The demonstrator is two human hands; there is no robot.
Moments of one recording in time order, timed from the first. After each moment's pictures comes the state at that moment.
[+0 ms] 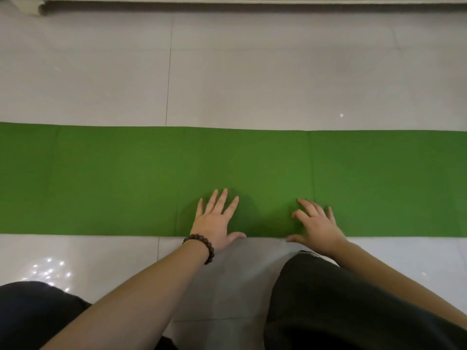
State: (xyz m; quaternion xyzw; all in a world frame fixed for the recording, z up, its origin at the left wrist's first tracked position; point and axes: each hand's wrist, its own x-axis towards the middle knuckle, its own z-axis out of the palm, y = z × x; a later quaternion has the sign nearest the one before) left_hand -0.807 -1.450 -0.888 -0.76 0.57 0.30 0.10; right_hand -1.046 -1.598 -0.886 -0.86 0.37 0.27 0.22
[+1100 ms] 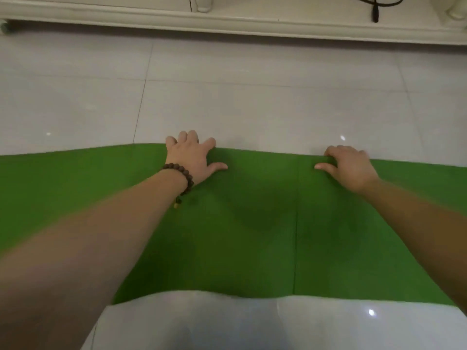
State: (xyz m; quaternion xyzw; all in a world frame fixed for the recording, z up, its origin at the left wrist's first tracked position) left_hand -0.674 -1.702 -0.880 -0.84 0.53 0.07 0.08; right_hand -0.972 -1.909 -0.885 -0.91 0.40 0.08 0.10
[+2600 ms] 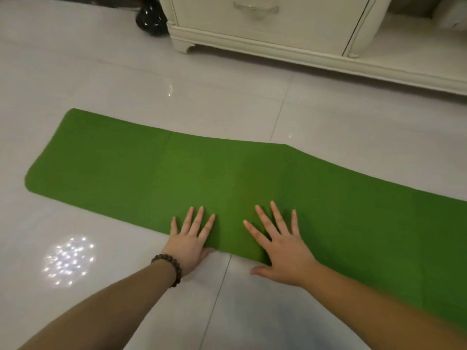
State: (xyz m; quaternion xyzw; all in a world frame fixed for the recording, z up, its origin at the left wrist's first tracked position) left_hand -0.610 -1.338 -0.916 -0.86 0.42 0.24 0.15; right_hand -0.767 -1.548 -0.909 -0.99 0.03 0.15 0.02
